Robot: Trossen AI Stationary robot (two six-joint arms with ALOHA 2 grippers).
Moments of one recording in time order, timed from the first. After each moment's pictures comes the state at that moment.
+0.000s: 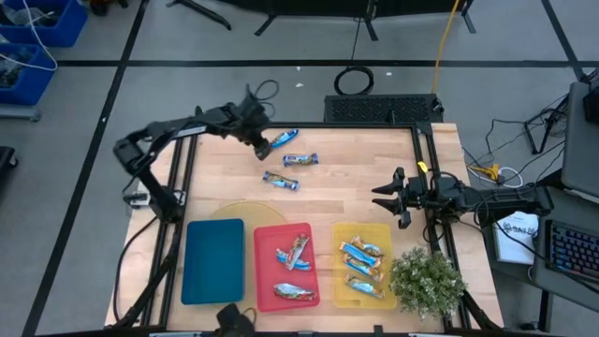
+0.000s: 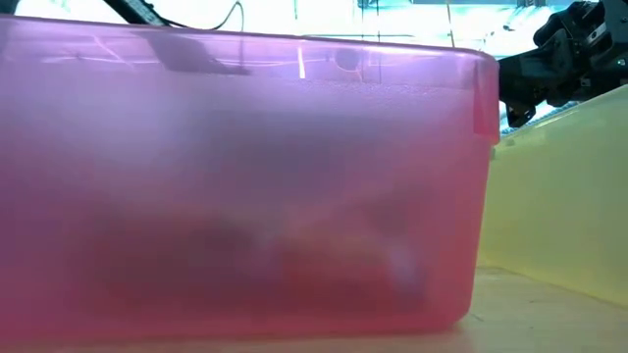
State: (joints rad) left arm 0.73 1.66 1.12 -0.51 0.17 0.09; right arm 0.01 0.20 0.02 0.24 0.05 0.17
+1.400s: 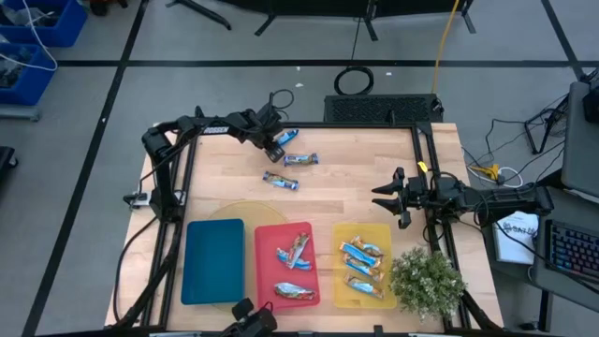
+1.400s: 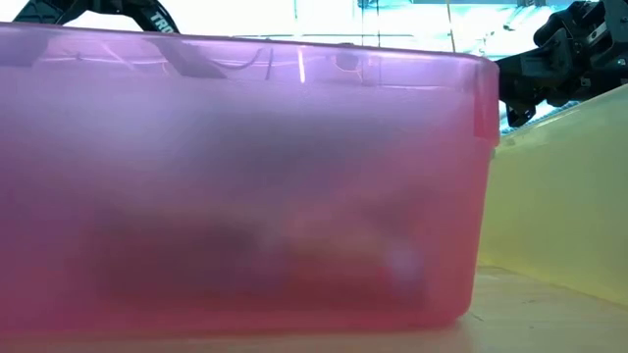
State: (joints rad) left arm 0.68 1.93 1.22 -0.41 0.03 0.02; right arm 0.01 0.20 0.02 0.24 0.05 0.17
